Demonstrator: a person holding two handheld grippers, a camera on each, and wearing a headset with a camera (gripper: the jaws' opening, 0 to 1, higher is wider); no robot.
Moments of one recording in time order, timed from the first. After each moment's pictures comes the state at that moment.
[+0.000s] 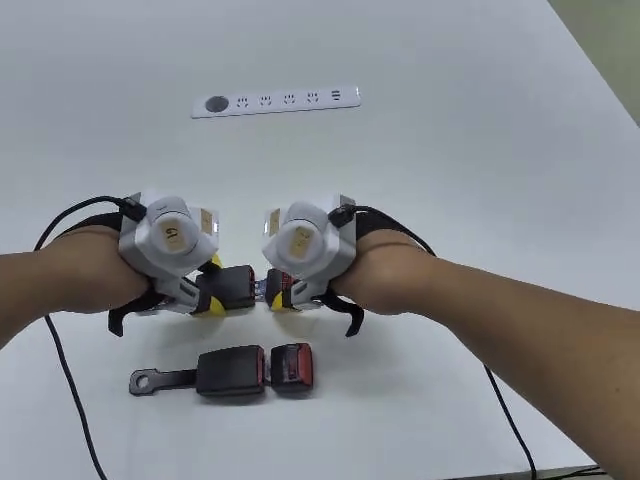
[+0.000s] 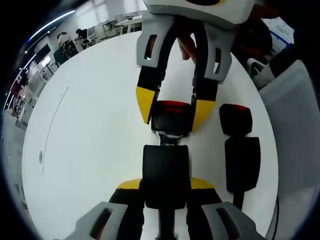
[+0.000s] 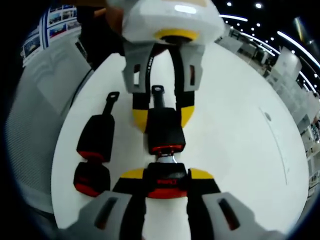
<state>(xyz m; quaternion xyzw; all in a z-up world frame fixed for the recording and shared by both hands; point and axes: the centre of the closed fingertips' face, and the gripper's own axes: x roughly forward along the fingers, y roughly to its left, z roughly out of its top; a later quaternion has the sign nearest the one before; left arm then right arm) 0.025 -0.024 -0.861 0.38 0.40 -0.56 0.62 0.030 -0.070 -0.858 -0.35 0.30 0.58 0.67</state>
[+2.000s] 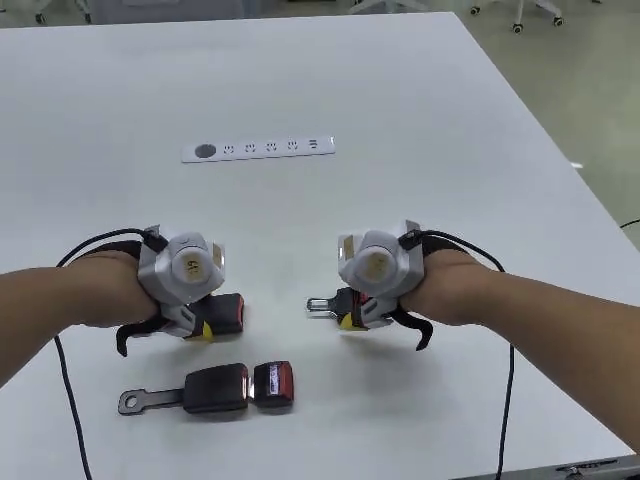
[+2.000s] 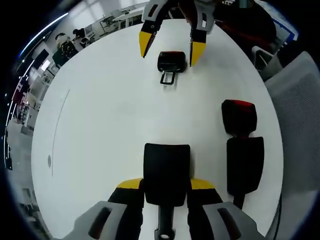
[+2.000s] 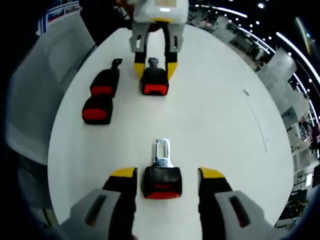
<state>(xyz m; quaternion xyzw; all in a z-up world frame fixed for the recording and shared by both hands) 0.029 -0.020 -0.867 0.44 0.40 -0.52 0.61 0.032 -0.185 -0.841 -0.41 0.30 0.52 0.68</state>
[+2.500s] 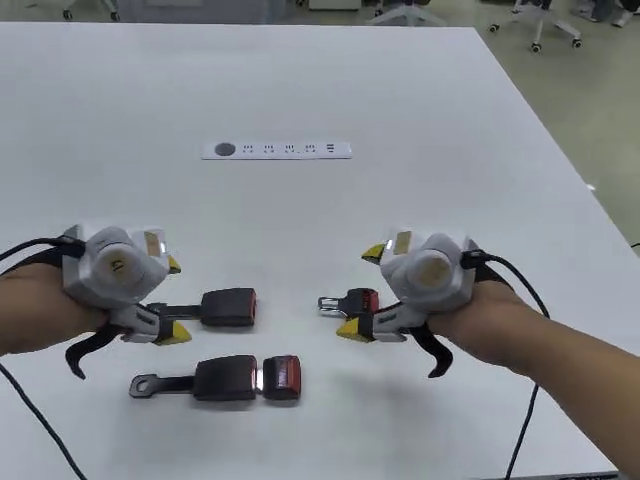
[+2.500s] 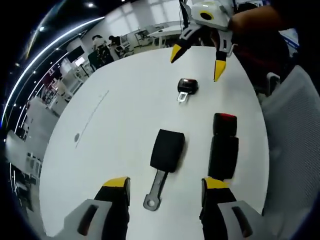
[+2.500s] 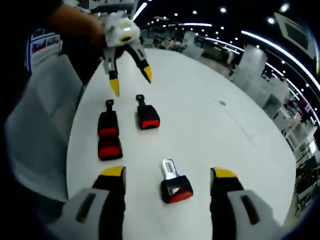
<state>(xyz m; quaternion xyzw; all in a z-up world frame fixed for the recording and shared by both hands) -0.002 0.034 -0.800 0.35 0.34 -0.46 0.74 0.001 -0.182 -0.792 -0.28 0.26 0.48 0.79</state>
